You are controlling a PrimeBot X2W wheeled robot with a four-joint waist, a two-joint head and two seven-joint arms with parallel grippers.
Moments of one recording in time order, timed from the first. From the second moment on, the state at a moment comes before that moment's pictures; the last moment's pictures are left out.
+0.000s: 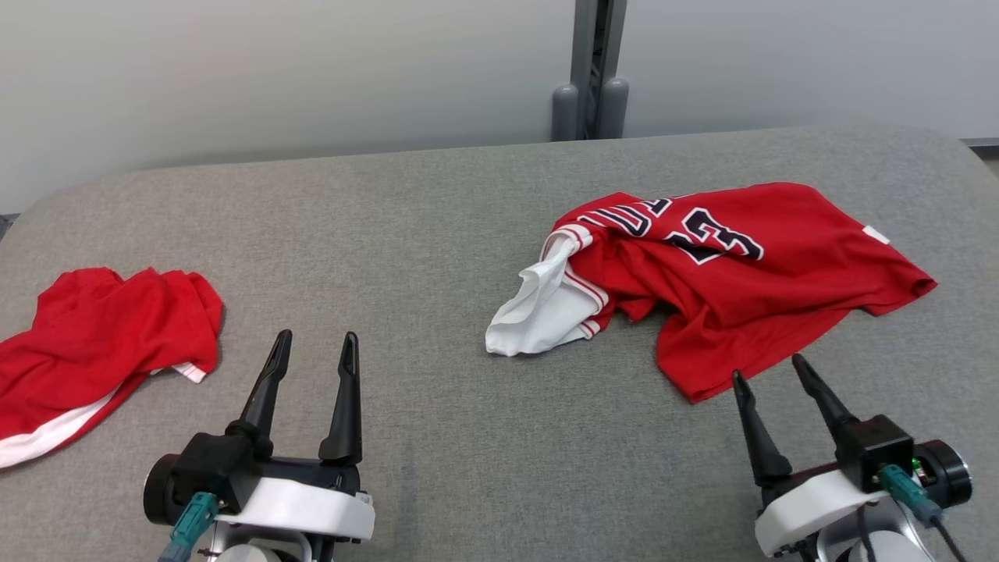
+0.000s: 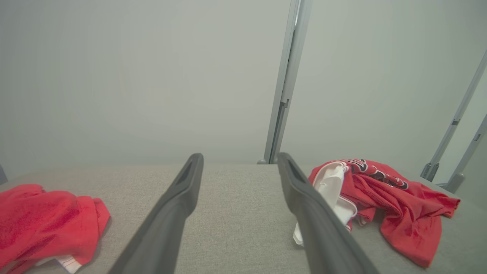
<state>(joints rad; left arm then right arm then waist) -0.05 0.05 -0.16 0.09 -0.25 0.03 -0.26 -0.12 -0.08 0.10 0.33 0.04 0.13 -0.26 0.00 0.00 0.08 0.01</state>
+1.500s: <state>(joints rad) -0.04 0.05 -0.16 0.09 -0.29 0.05 -0.26 -0.13 -0.22 0.03 0.24 0.01 0.13 -0.16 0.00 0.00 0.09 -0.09</state>
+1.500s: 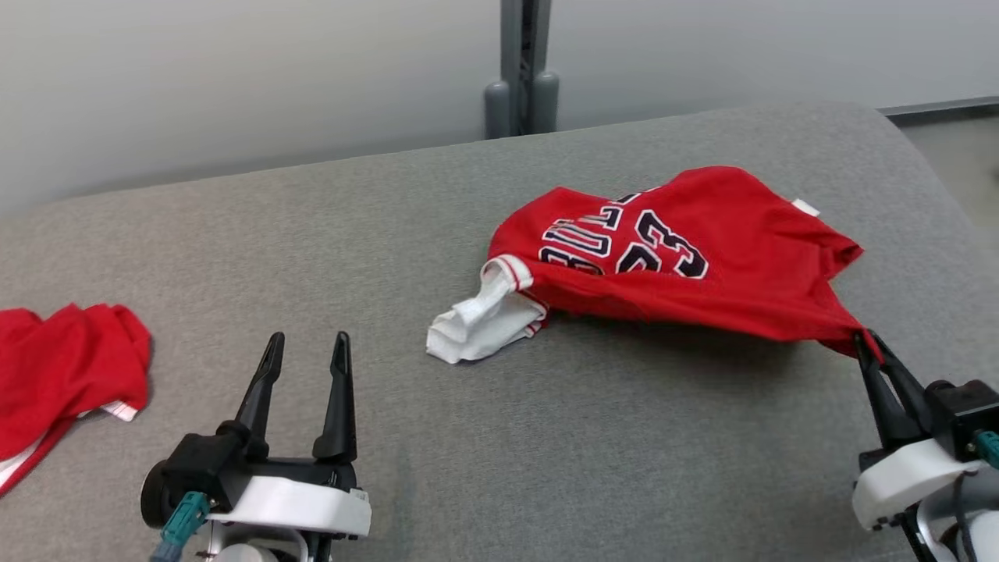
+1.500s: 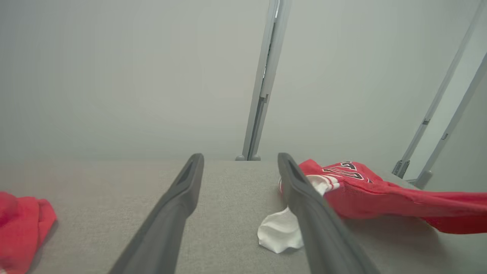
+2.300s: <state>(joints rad) -0.09 0.05 -0.19 0.10 -0.30 0.04 -0.26 0.02 -0.15 -0.10 0.01 0.00 0.13 0.00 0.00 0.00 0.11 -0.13</state>
